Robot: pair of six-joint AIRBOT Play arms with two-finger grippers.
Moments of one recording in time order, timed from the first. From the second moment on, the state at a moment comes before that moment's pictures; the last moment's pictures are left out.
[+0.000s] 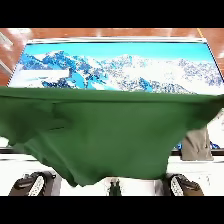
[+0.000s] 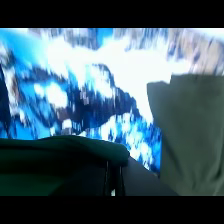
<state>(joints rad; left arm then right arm) 0.21 -0.62 1.70 1.27 -1.61 -1.44 -0.28 -0.79 1.65 -1.40 1.79 1.43</state>
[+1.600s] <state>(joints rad) 0.03 -1.56 1.21 1.10 -0.71 -1.35 -0.07 -1.59 1.16 -0.93 0.49 1.18</state>
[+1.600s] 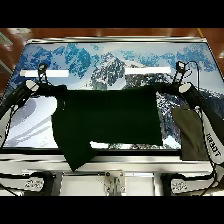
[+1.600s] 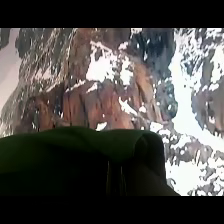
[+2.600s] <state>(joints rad) 0.17 -1.44 1.23 1.24 -1.37 -1.40 -0.22 -1.45 1.20 -1.33 1.18 1.39</state>
